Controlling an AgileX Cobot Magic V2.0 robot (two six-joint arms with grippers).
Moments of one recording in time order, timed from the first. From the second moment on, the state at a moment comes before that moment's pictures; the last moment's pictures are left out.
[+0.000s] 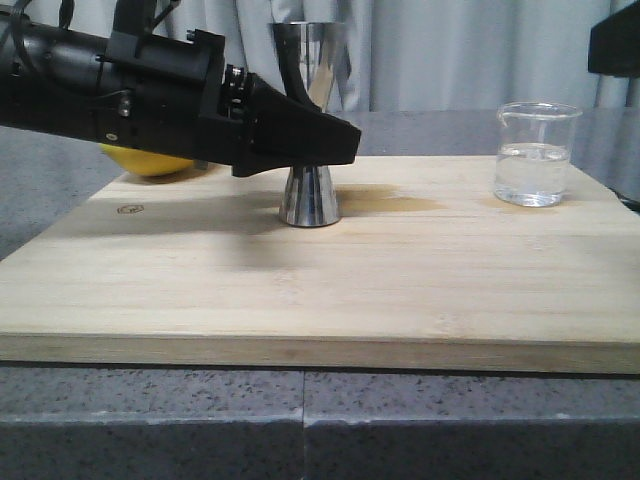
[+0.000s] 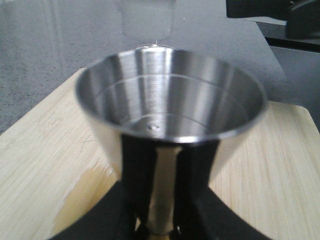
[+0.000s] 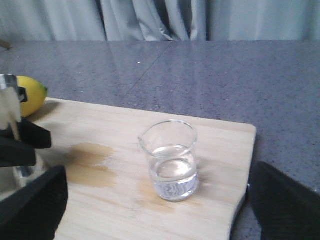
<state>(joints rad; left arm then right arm) -0.42 1.82 -0.98 -1.77 1.09 2.26 0.39 0.77 -0.30 0.36 -0.23 -0.23</state>
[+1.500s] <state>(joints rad) -0.42 1.82 -0.98 -1.77 1.09 2.26 0.39 1.48 -0.44 0.20 -0.69 -0.17</state>
